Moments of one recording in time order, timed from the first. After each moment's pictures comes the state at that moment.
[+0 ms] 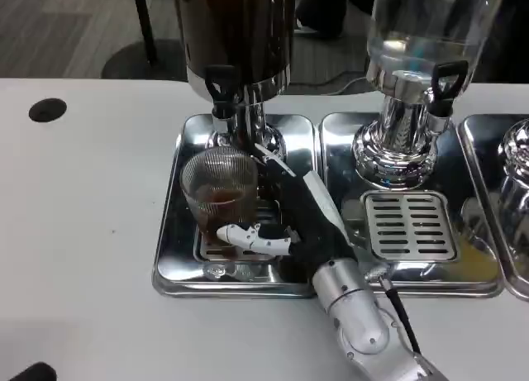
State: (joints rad) left arm 0.78 0.39 0.53 -0.20 0.43 -0.65 0.03; right arm -0.50 0.11 0.24 1.01 -0.24 -0.50 -0.19
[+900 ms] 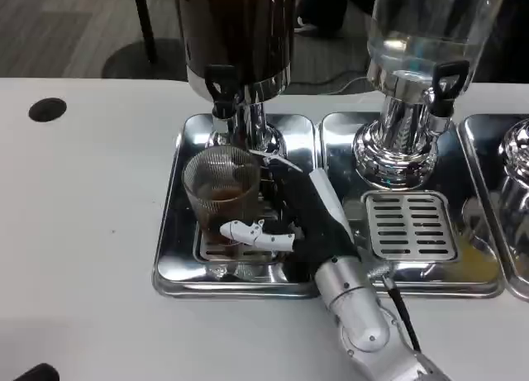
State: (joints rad) left arm 0.78 0.39 0.53 -0.19 0.44 -0.65 0.03; right arm -0.50 0.11 0.23 1.00 -0.24 -0.48 -0.22
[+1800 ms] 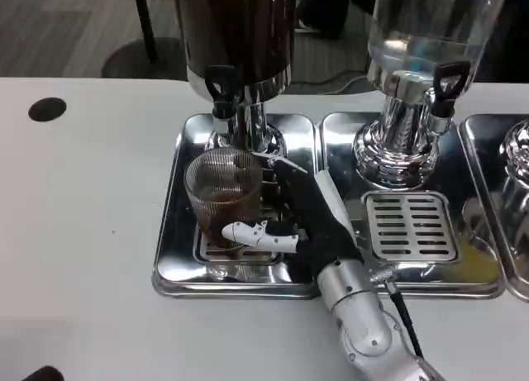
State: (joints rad) left arm 0.78 0.39 0.51 -0.19 0.44 -0.64 0.03; right arm -0.48 0.11 0.22 0.96 -0.23 -0.48 -0.22
